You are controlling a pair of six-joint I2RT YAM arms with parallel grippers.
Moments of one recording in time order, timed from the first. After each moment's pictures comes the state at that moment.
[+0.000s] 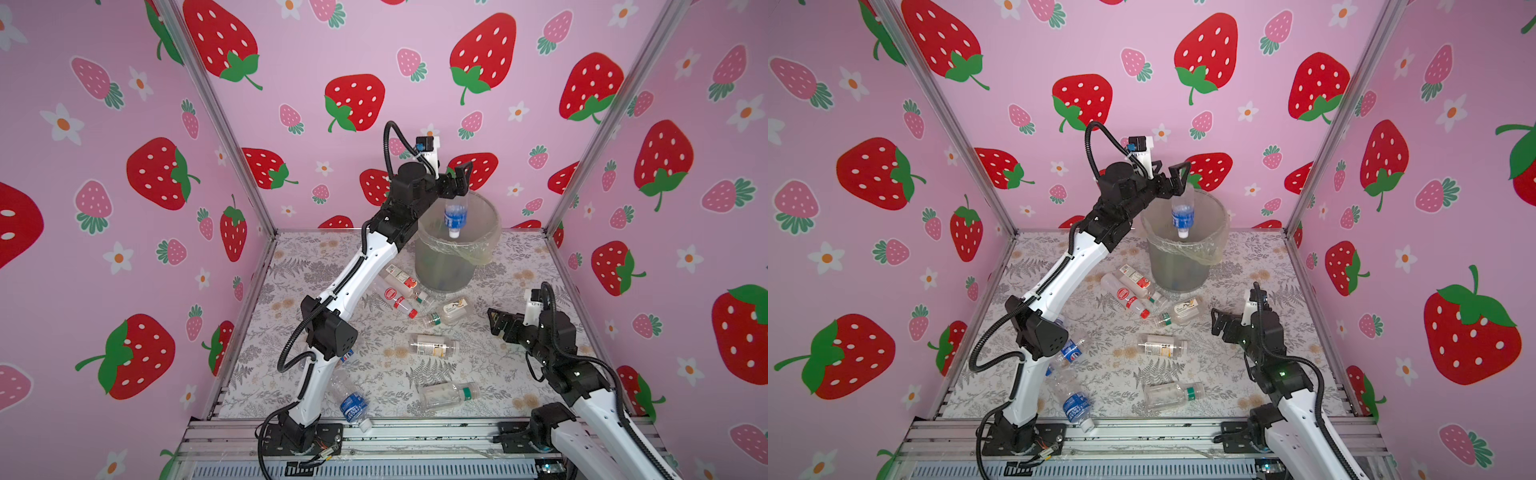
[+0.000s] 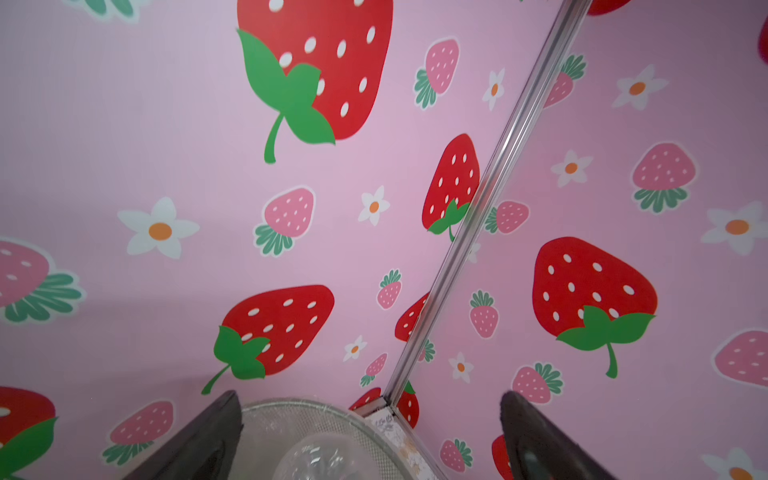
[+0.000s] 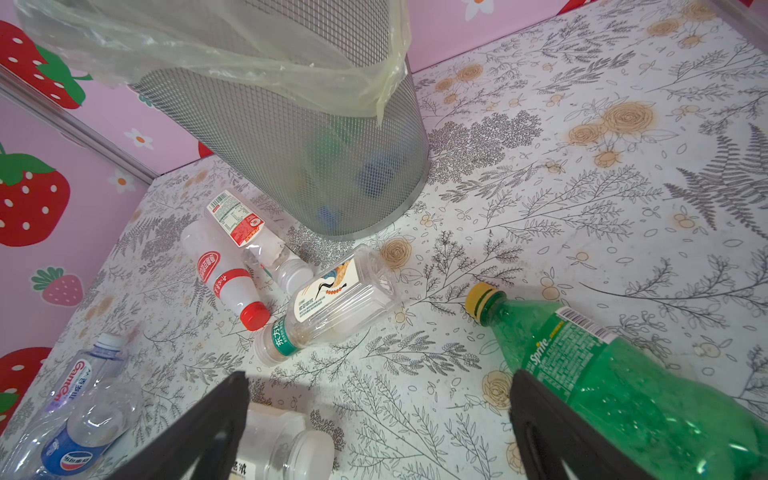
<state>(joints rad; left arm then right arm) -0.63 2.23 2.53 -0.20 0.03 -0.34 0.36 0.61 0.47 -0.31 -0.02 0.43</state>
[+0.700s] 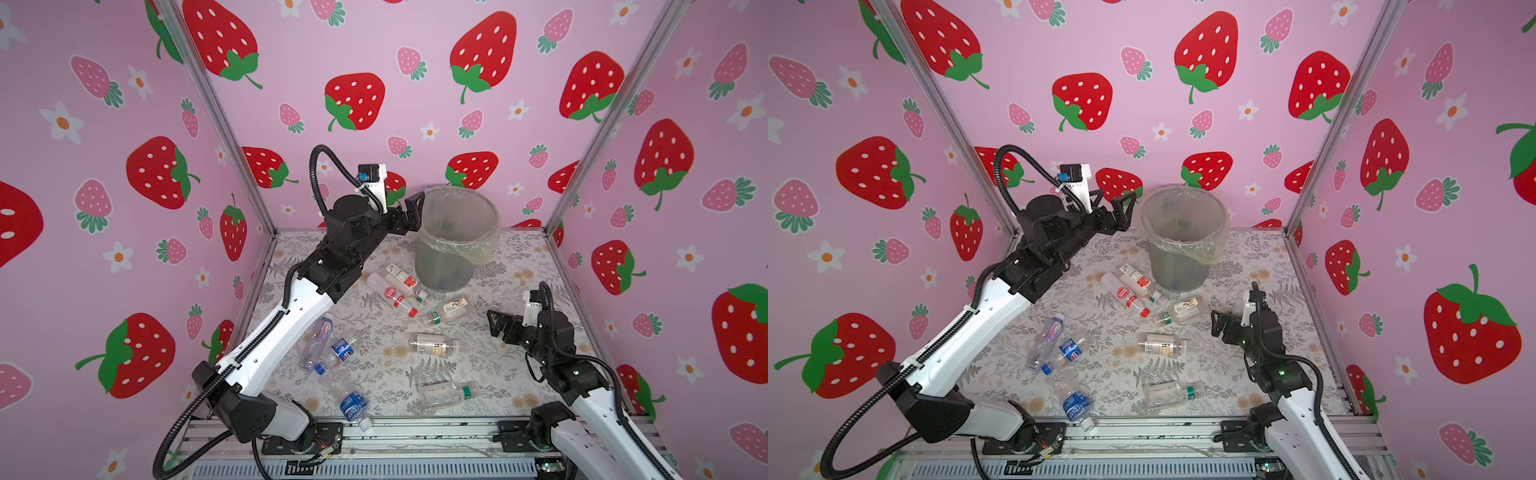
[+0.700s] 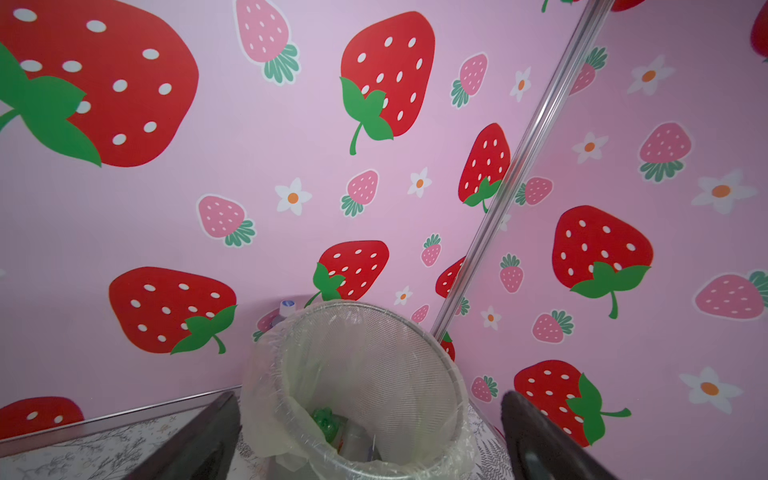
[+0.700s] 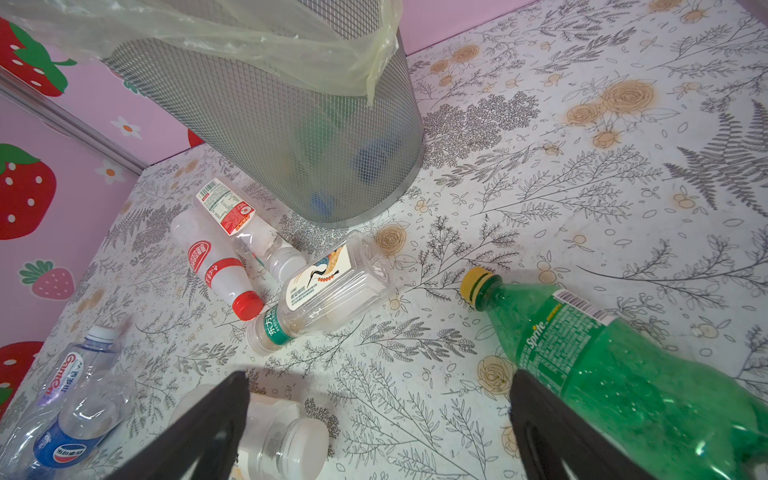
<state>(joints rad) -0.60 1.43 1.60 -0.15 -0.10 -0.27 0.36 0.63 0.46 -0.32 -0.03 0.44</state>
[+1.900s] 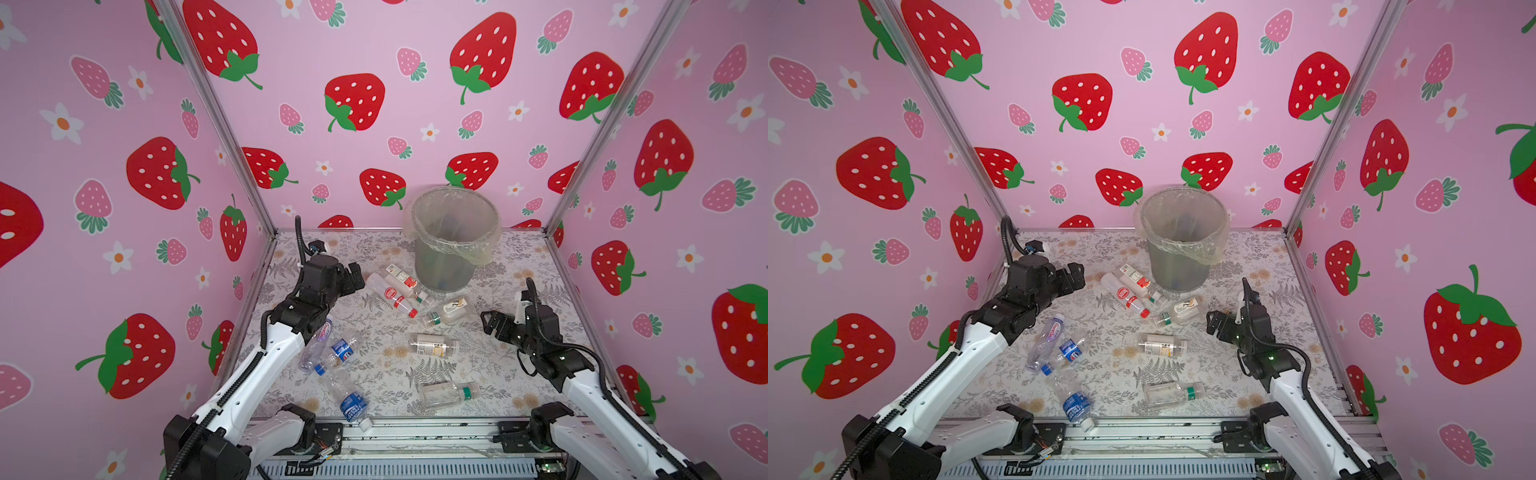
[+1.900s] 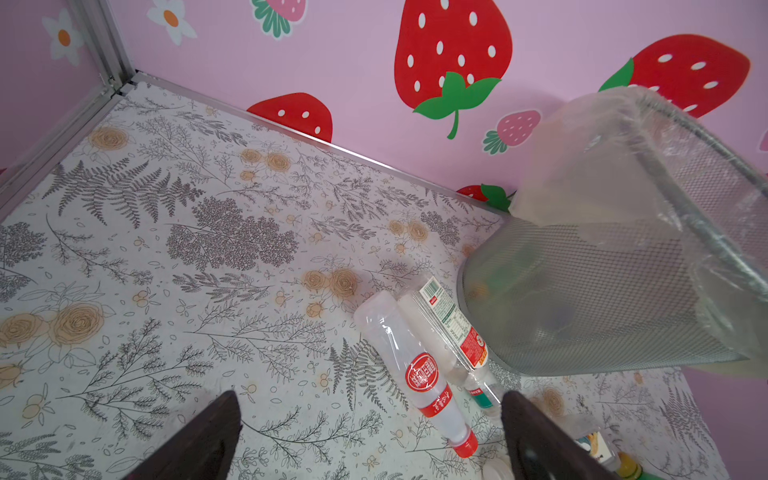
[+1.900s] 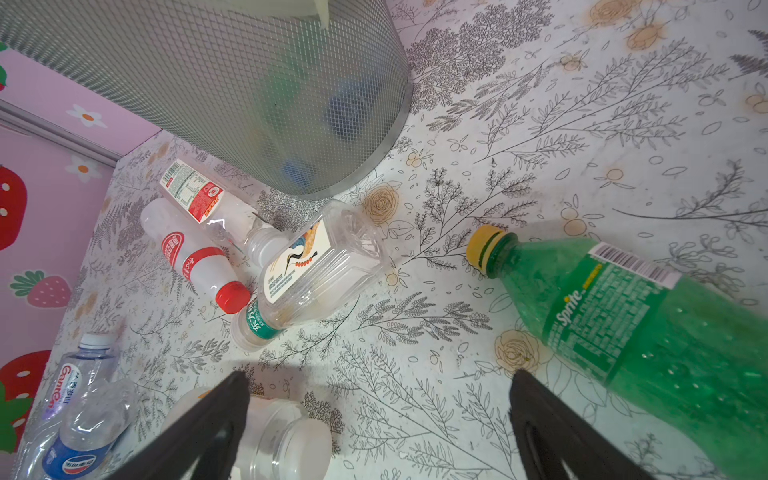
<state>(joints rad) -0.35 1.11 0.99 -0.41 -0.20 -0.53 0.36 0.82 0.45 -0.26 -0.06 0.56</state>
